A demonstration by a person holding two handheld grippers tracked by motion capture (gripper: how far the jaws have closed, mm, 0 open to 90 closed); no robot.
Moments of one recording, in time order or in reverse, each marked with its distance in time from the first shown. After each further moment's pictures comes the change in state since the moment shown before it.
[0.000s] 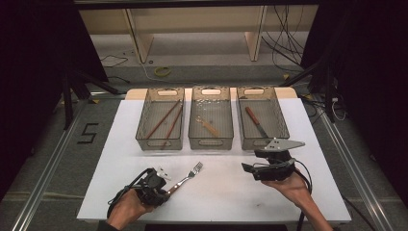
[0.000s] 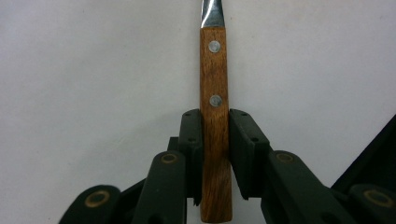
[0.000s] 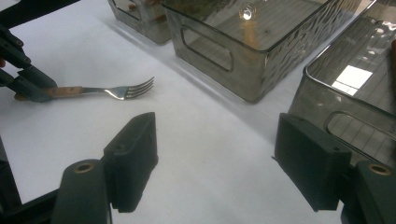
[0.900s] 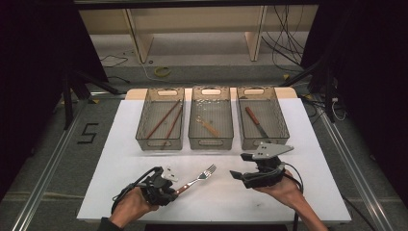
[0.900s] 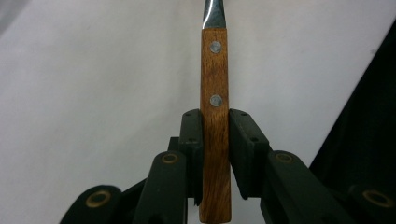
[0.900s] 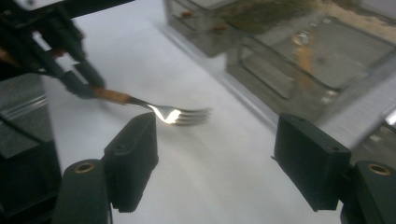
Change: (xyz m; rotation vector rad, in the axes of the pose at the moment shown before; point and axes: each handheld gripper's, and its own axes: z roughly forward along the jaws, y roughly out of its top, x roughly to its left) left arm -0.019 0.022 -0.011 -0.072 -0.077 0.166; right arm 0.036 0.012 0.008 -0.021 0.133 -0.164
